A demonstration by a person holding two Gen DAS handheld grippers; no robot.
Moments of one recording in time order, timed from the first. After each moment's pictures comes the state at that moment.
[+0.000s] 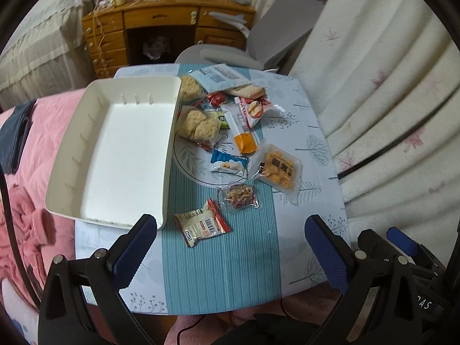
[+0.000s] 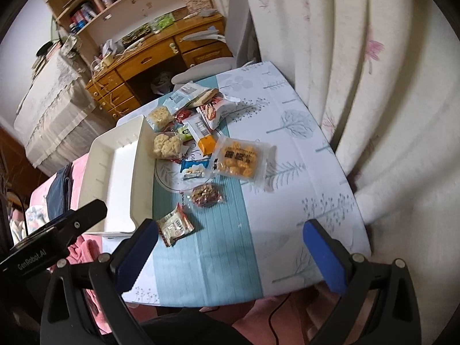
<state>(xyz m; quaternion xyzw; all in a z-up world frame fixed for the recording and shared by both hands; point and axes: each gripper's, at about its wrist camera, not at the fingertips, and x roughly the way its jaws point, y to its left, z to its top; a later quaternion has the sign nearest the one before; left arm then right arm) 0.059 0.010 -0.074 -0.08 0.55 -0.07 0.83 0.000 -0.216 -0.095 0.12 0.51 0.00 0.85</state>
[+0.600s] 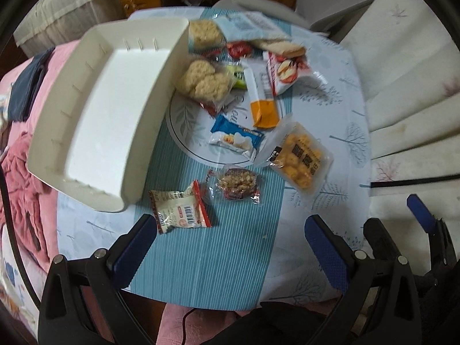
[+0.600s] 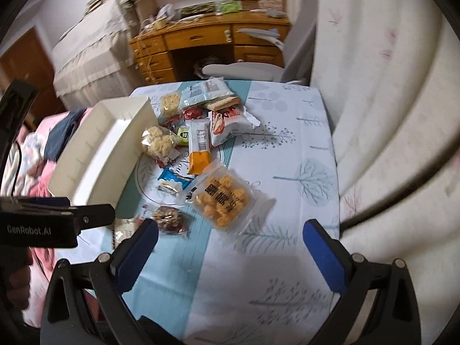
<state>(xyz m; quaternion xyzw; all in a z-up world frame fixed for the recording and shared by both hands) 0.129 -0.047 -0.155 -0.11 0.65 0.04 0.75 0.100 -0.251 -0.145 -0.04 0.49 0.14 0.86</state>
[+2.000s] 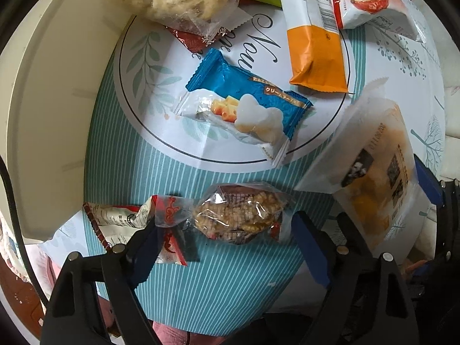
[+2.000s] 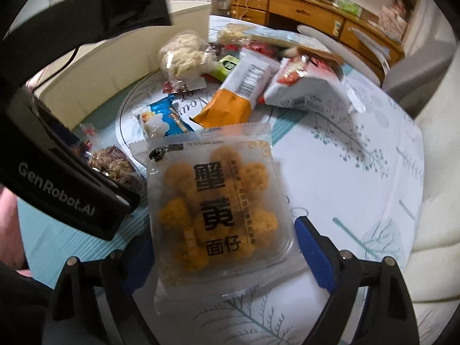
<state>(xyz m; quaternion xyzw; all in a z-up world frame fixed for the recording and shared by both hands) 0.202 -0.073 -0.331 -0.12 0.76 0.11 0.64 0.171 -0.218 -0.296 -0.22 0.48 0.33 0.78</state>
